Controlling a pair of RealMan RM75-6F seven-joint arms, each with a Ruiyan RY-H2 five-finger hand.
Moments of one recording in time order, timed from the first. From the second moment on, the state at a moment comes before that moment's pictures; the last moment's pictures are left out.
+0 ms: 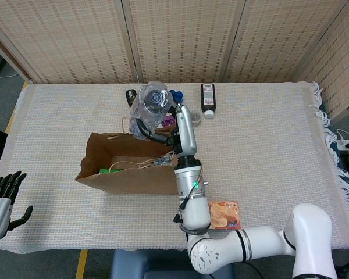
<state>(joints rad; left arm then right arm) -0.09 -1.12 -0.04 -1.58 1.50 1.49 -0.01 1.11 -1.82 0.84 -1.94 -0.72 1.57 -0.13</state>
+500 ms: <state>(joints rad) -0.09 -1.12 -0.04 -1.59 1.50 1.49 0.00 1.07 -1.76 0.88 -2.04 -0.73 1.60 -0.16</state>
